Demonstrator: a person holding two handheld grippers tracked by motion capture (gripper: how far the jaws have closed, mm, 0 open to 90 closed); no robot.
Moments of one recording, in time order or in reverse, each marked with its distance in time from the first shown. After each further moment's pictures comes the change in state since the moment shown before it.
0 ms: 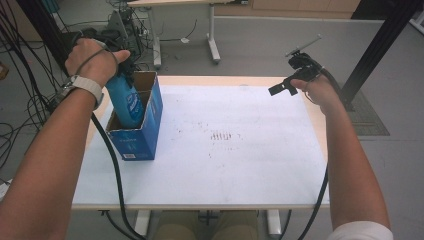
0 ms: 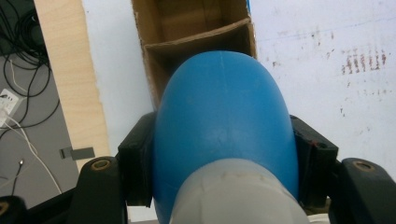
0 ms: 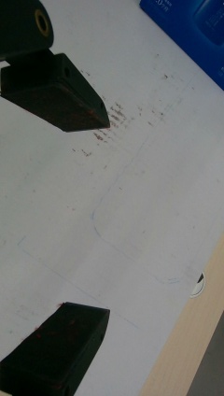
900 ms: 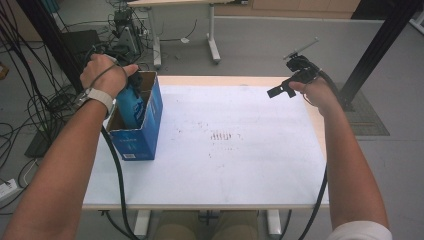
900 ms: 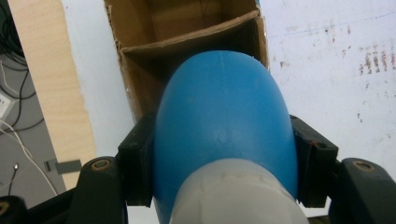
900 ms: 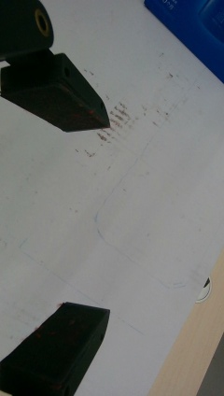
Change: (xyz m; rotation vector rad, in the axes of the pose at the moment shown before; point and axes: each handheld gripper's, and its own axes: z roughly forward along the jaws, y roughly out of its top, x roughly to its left) left arm -0.002 0.008 0.044 0.018 0.001 0.014; right arm -0.001 -0.001 0.006 0.015 0.006 0.002
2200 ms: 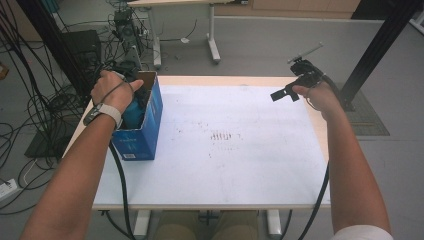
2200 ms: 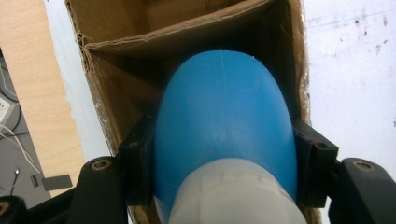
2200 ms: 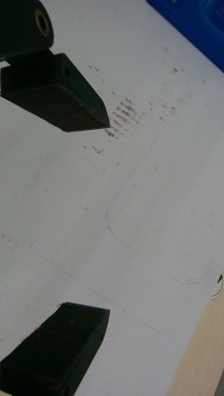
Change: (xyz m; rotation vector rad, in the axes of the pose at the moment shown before) left arm -0.004 -0.001 0.047 0.007 0.023 0.020; right arm -0.006 -0.015 0.000 0.003 -0.002 0.031
